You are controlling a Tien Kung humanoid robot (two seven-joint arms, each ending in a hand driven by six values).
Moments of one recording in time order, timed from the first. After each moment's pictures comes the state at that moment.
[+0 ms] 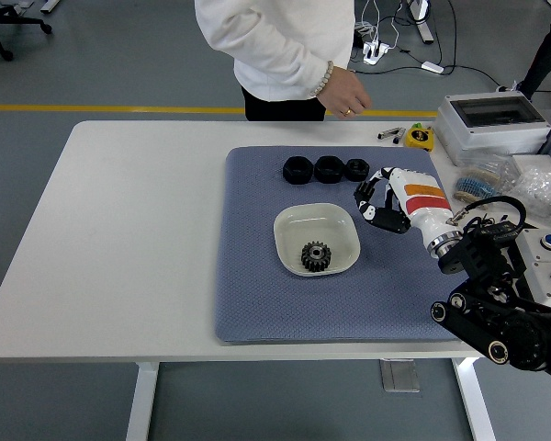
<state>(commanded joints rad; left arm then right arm) -0.14 0.10 -0.48 -0.24 1.03 0.13 0.17 0.78 -0.22 0.39 0.90 -1.60 -0.65 -0.03</state>
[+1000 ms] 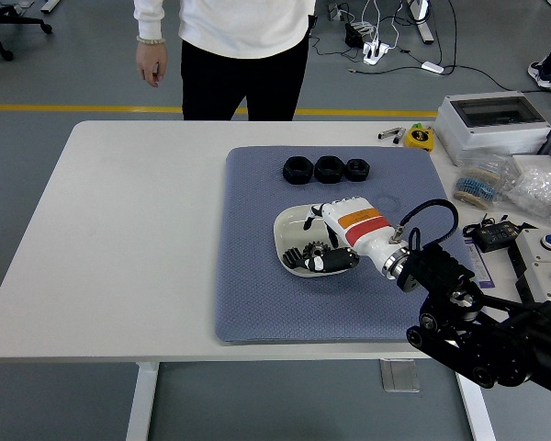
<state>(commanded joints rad) -0.14 0.11 -0.48 -0.24 1.03 0.13 0.18 0.81 -0.18 0.31 0.96 -1.79 -0.47 -0.05</state>
